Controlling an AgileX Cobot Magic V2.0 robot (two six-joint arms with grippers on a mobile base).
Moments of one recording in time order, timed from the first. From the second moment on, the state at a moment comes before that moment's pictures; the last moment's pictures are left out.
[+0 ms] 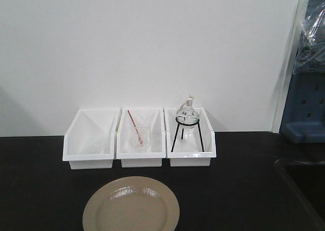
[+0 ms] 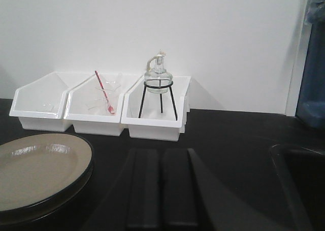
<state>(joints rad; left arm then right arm) 0.14 0.09 -0.20 -1.06 0.71 1.17 0.17 0.40 -0.28 1.08 0.07 -1.07</state>
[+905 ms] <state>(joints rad) 0.05 -0.01 0.03 -0.15 0.07 0.15 0.17 0.40 -0.28 1.08 0.07 -1.07</state>
